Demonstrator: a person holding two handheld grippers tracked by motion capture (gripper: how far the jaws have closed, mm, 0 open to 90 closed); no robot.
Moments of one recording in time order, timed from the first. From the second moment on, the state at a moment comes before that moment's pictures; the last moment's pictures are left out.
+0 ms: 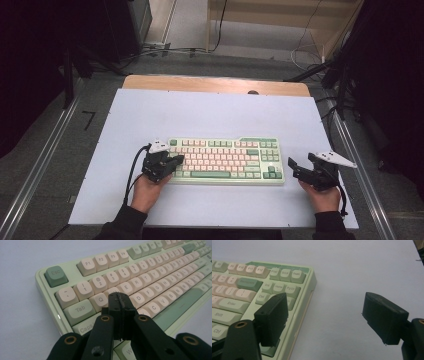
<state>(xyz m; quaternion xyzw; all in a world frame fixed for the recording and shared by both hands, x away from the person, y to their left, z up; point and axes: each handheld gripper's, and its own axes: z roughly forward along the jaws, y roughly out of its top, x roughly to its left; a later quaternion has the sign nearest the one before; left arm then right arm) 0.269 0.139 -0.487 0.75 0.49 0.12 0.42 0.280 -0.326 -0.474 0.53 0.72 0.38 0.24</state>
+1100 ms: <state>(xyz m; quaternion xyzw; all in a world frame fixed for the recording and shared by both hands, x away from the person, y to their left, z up) 0.263 0.148 -0.480 0.69 0.51 0.17 0.48 0.285 -0.309 -0.471 0.51 0.72 0.40 0.23</state>
